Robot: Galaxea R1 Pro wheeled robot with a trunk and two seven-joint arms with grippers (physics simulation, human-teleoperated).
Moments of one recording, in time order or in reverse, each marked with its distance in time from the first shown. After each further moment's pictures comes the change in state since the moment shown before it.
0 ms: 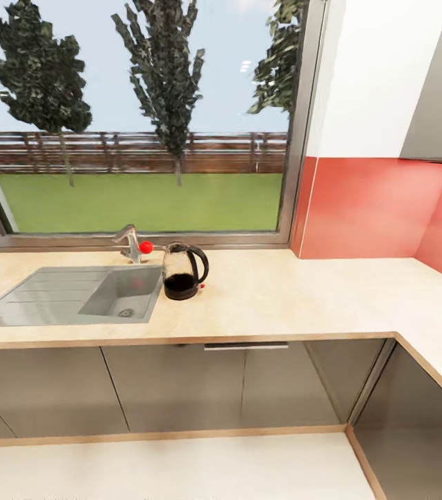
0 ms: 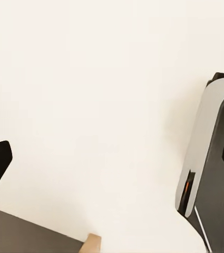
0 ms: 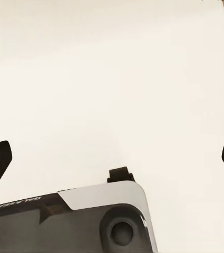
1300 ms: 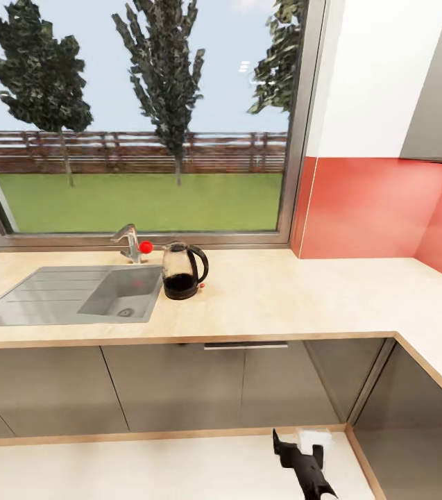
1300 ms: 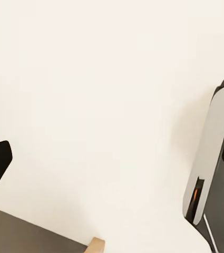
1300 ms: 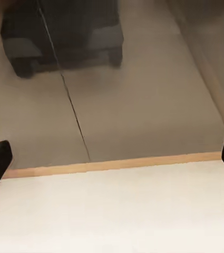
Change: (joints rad) left arm -0.003 0.020 0.007 -0.001 0.005 -0.007 -0.005; right arm -0.030 0.097 0.142 -0.484 0.040 -0.099 0.001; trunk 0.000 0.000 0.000
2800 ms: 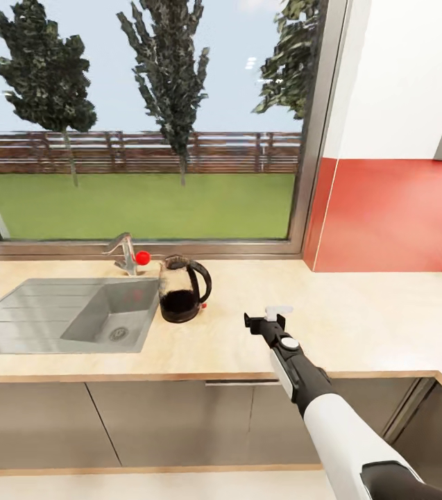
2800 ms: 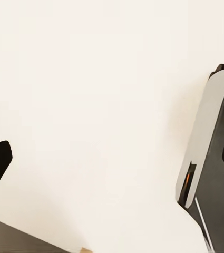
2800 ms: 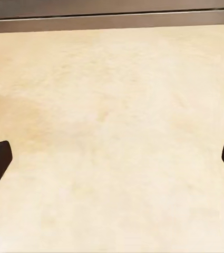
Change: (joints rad) left arm 0.001 -0.016 0.004 0.017 0.002 0.023 -0.002; right arm -0.495 0.080 0.066 -0.109 0.016 0.374 0.003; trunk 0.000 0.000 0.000
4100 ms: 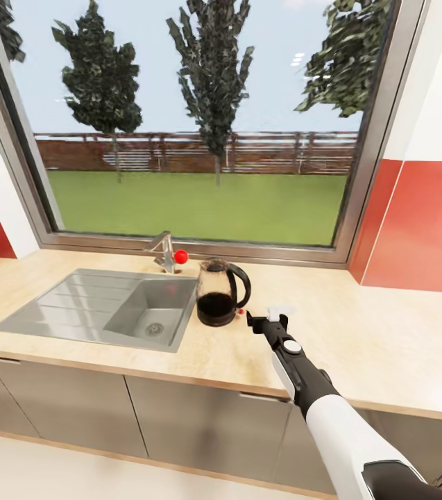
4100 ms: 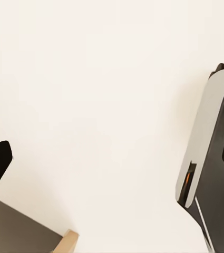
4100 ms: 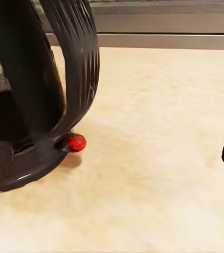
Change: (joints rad) left arm 0.000 -0.001 0.000 0.002 -0.001 -0.002 0.002; right arm 0.000 -0.013 0.000 0.028 0.004 -0.091 -0.002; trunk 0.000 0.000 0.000
